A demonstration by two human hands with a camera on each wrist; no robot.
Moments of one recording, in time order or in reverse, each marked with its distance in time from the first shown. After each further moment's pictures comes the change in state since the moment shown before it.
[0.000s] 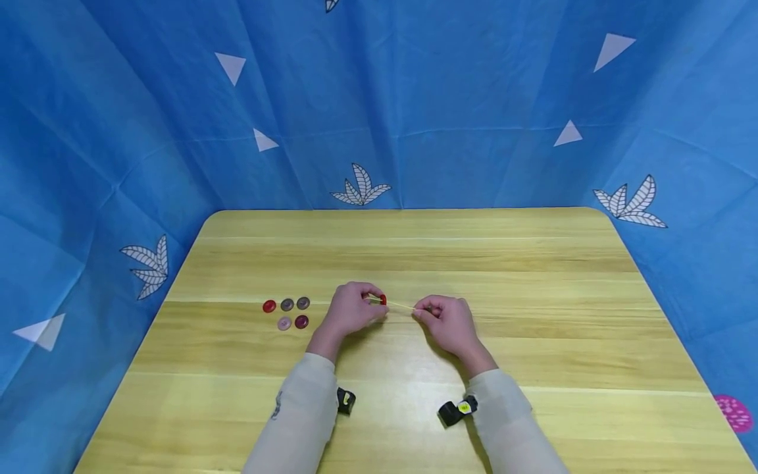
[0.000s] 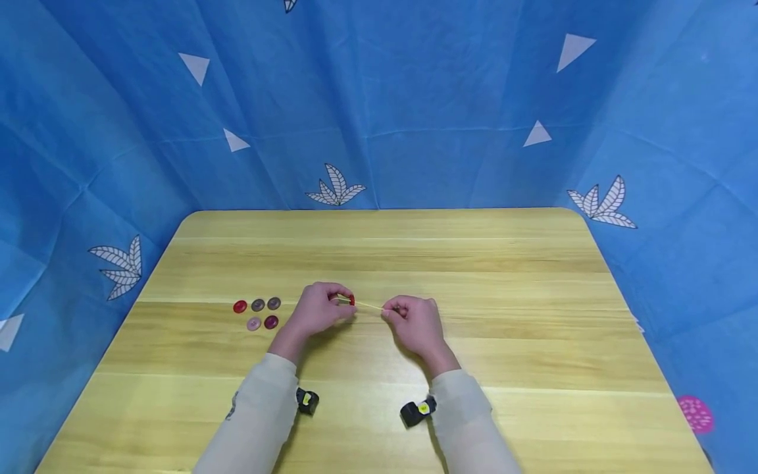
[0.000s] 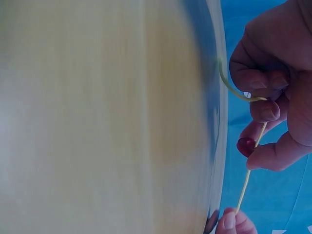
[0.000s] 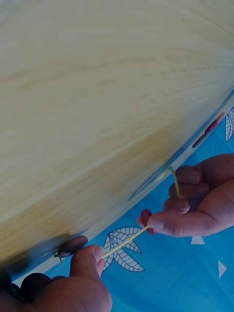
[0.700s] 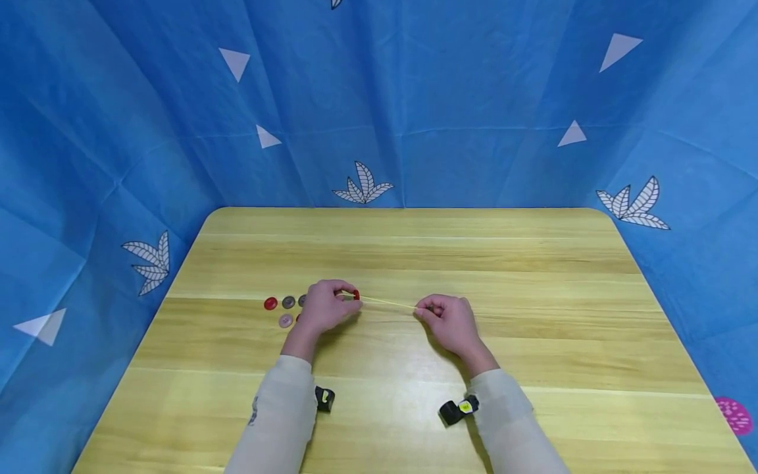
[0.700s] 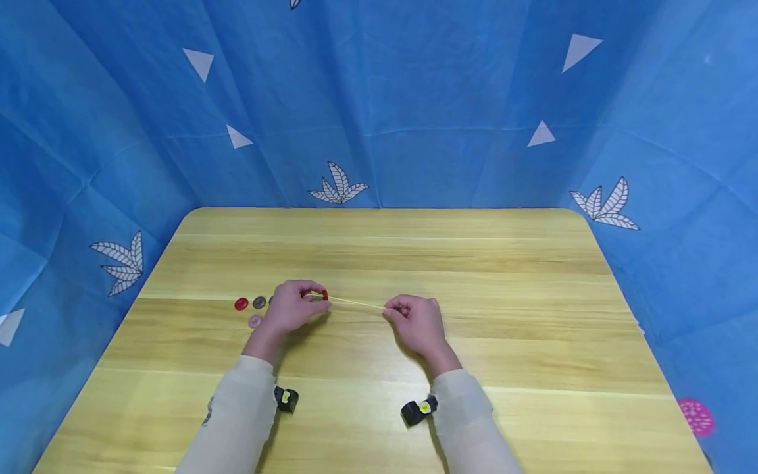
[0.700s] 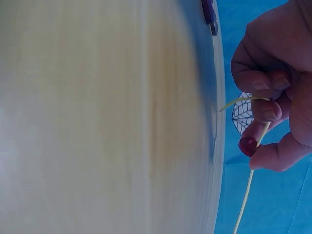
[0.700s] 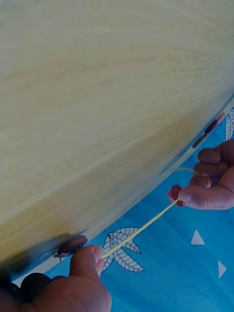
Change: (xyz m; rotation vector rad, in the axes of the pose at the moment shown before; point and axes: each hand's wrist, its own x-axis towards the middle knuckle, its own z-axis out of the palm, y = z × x) left_hand -0.012 -0.024 -0.036 -0.013 0.108 -0.070; right_hand 0.001 0.002 0.002 -0.006 0.013 -0.011
